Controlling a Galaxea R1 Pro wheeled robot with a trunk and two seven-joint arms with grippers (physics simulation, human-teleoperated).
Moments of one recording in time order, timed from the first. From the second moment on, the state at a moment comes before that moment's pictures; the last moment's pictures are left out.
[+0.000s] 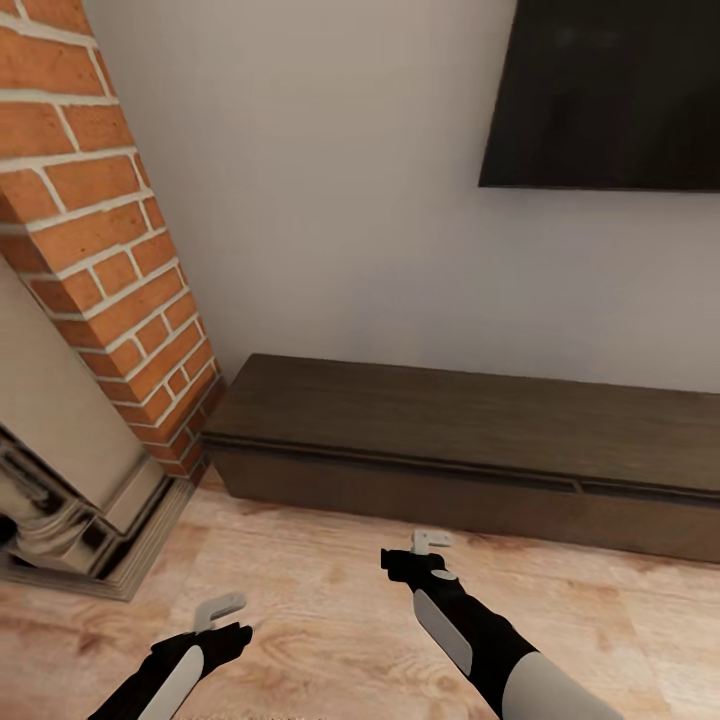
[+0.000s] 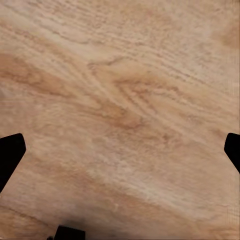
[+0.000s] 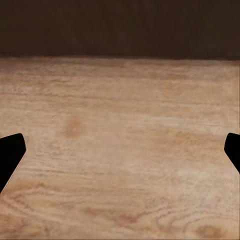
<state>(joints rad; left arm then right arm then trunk) -0.33 0.16 -0.30 -0.85 0.73 0.43 0.31 -0.60 0.05 0.65 -0.68 -0.72 0.17 -0.36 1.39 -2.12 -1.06</state>
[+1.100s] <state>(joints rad) -0.33 0.15 -0.05 -0.66 0.76 0.38 0.31 -0.60 0.05 0.65 -0.67 -0.71 0.16 -0.36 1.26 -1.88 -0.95</state>
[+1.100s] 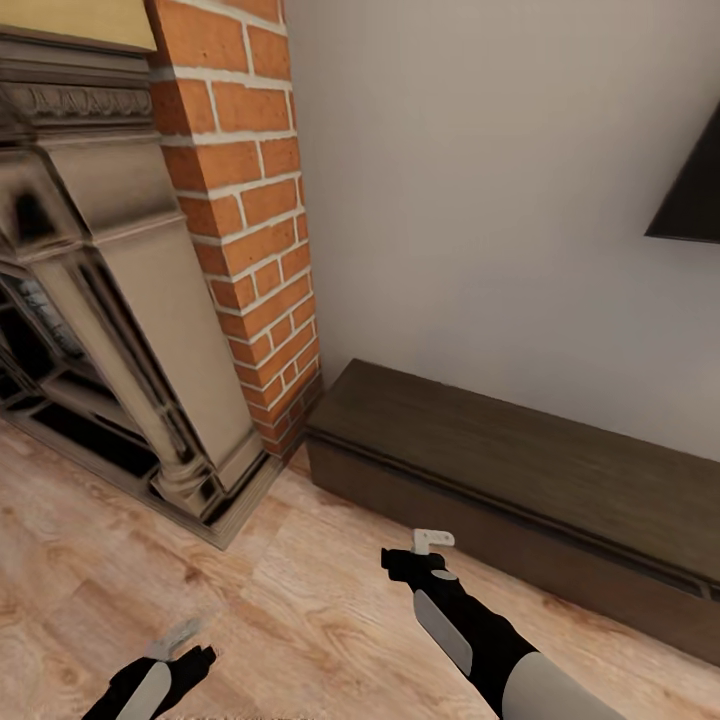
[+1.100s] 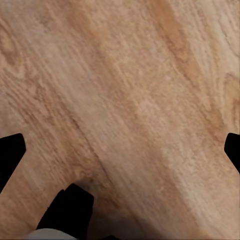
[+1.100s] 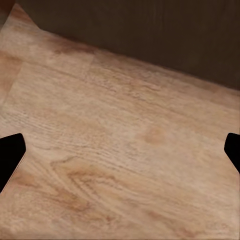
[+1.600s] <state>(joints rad) -0.33 0.13 -0.04 -0.65 0.76 0.35 0.31 -0.60 0.05 0.65 -0.67 -0.71 0.16 -0.36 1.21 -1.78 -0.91</state>
